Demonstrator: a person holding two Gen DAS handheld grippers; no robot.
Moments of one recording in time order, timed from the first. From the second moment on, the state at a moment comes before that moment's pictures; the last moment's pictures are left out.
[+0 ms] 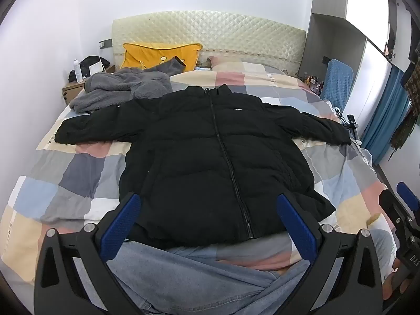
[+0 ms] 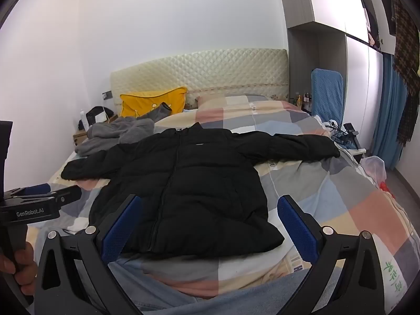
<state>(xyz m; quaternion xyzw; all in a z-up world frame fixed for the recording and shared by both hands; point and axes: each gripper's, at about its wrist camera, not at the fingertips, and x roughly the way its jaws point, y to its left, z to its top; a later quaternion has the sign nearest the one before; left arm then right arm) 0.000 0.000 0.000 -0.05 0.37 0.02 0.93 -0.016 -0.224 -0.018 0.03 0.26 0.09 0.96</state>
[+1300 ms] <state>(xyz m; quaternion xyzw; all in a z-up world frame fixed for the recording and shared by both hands) 0.001 -0.002 0.000 -0.05 0.37 0.02 0.93 -0.015 -0.223 -0.019 0.03 0.26 0.09 0.96</state>
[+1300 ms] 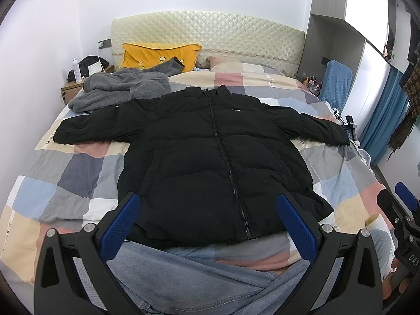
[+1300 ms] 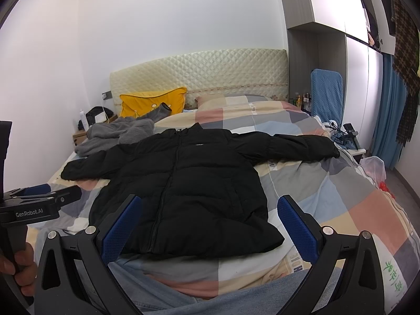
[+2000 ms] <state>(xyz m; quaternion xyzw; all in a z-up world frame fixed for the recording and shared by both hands) 0.000 -0.003 0.001 -0.05 0.37 0.02 0.93 -0.014 -0.224 -0.018 0.03 0.26 0.09 0.96</state>
